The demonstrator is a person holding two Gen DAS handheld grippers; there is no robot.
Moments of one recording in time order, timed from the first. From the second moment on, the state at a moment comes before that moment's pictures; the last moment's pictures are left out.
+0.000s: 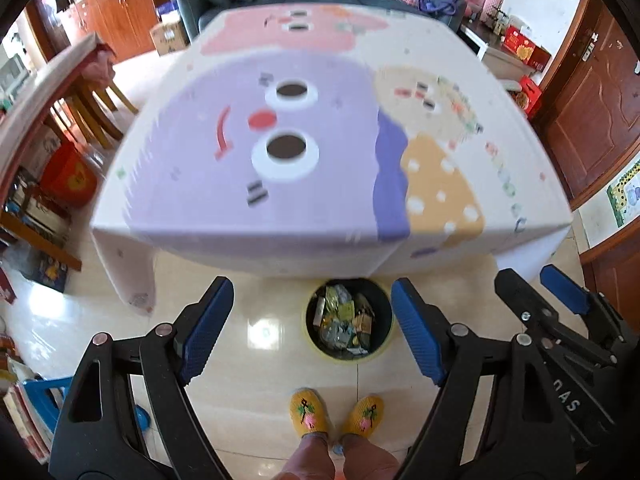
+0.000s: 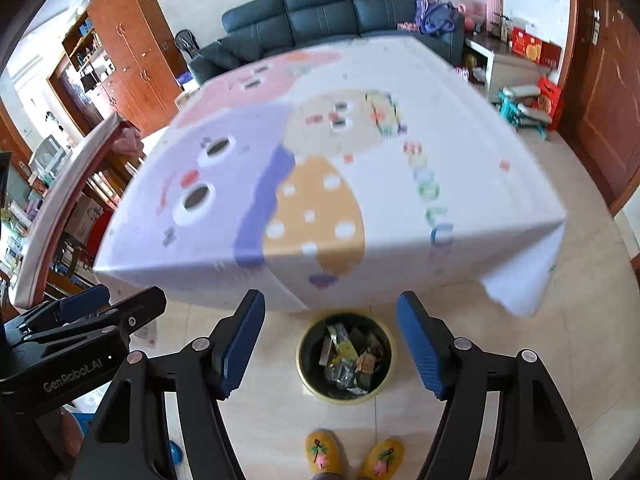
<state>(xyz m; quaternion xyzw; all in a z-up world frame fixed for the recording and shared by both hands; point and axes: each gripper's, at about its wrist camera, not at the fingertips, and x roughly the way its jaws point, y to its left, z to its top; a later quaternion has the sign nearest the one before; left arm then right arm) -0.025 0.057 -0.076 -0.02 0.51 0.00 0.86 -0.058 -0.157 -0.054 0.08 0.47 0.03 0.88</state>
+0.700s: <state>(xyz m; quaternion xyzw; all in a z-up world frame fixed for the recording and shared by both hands) -0.033 0.053 0.031 -0.01 0.46 0.00 0.89 -0.053 -0.152 0.080 0.06 0.44 0.03 0.89</state>
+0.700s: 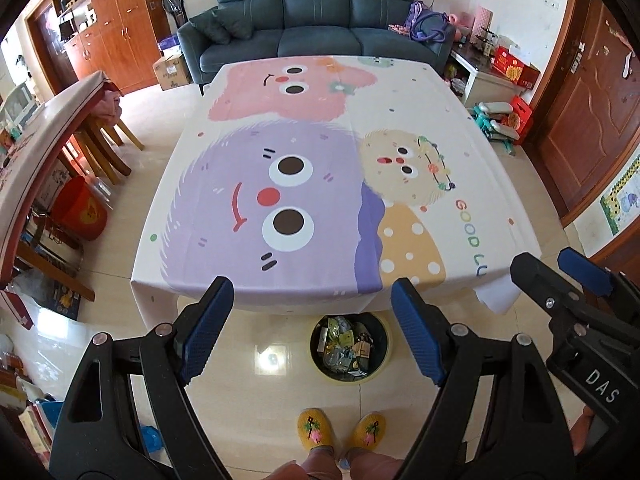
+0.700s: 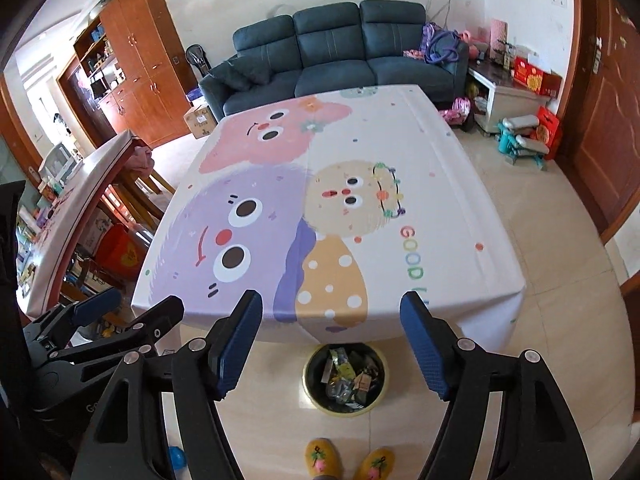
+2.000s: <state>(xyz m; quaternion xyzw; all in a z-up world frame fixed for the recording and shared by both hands) -0.022 0.054 0.047 -0.02 0.45 -0.01 0.89 -0.047 -0.144 0.099 0.04 0.43 0.02 0.90</state>
